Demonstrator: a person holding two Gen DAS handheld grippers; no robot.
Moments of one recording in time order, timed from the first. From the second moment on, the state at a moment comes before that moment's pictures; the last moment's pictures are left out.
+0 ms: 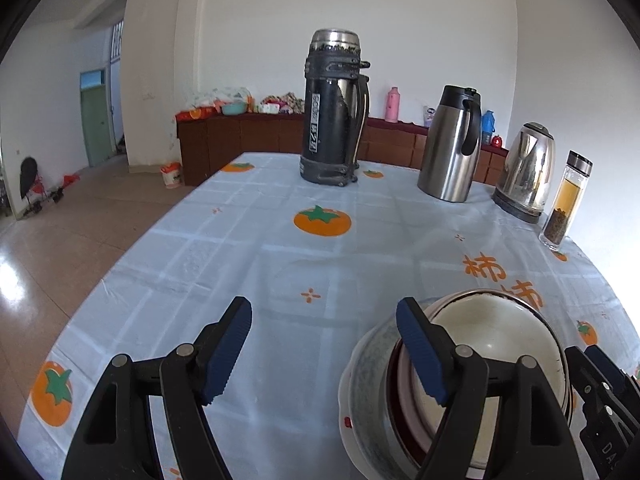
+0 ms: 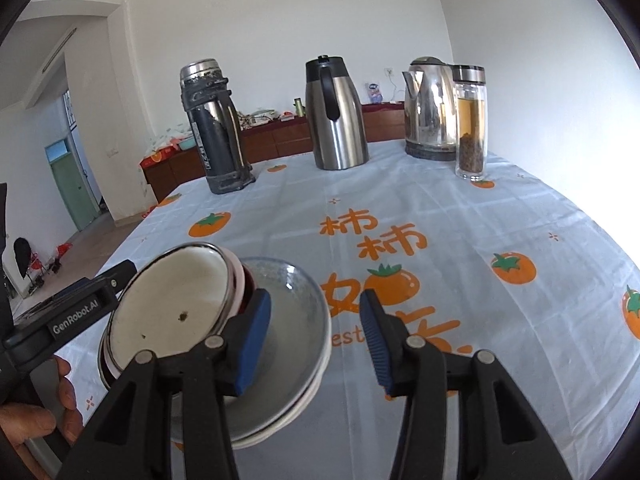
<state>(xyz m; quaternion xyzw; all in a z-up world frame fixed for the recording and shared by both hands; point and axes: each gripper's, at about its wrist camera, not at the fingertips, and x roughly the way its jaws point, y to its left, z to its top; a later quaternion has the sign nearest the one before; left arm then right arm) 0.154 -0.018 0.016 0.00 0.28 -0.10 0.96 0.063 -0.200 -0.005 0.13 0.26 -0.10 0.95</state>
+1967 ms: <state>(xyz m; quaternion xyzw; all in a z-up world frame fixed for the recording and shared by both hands) 0.022 -0.010 0.022 0.01 0.21 -0.08 0.98 -0.071 -0.159 0.054 0.11 0.06 -0.07 0.99</state>
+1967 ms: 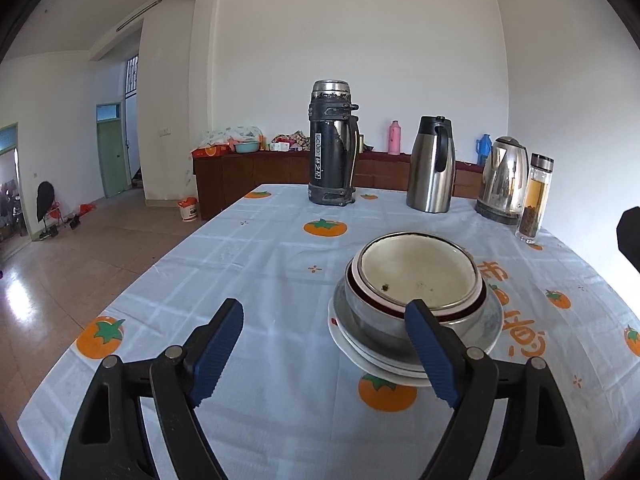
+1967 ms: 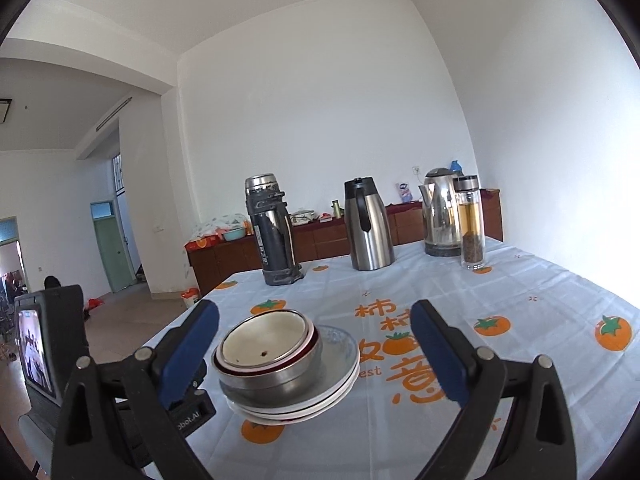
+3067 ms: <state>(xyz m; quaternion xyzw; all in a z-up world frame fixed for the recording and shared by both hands) -0.006 -0.014 0.038 0.03 0.19 -0.07 0.98 -0.103 -0.161 0.053 0.13 0.06 -0.07 0.99</state>
